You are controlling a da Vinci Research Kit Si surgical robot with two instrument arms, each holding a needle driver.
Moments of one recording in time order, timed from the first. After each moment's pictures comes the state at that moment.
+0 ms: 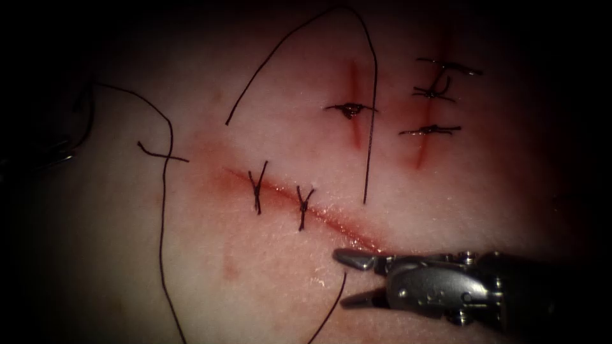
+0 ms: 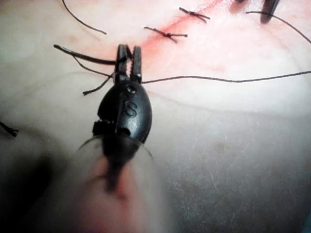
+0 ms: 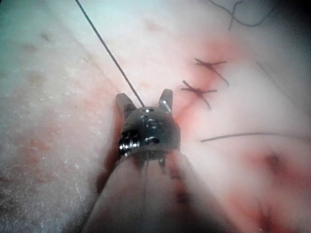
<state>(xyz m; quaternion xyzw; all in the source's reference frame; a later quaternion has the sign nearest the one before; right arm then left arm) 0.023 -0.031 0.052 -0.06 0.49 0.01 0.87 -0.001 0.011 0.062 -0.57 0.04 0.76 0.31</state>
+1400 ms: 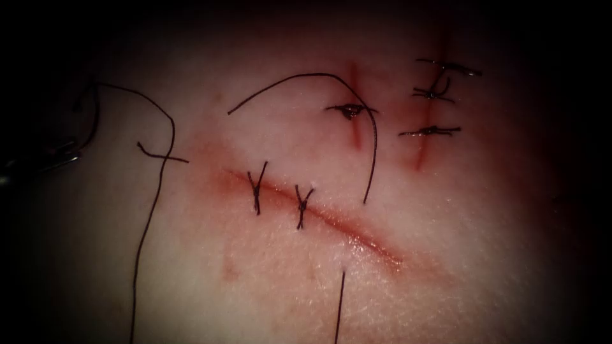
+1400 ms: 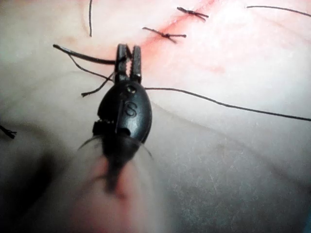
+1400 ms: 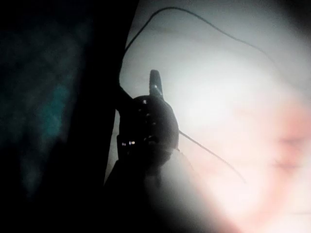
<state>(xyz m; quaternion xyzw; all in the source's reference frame) 0.028 -0.044 0.037 0.07 0.56 -0.03 0.83 -0.002 0.011 0.062 -0.57 0.04 0.76 0.30</state>
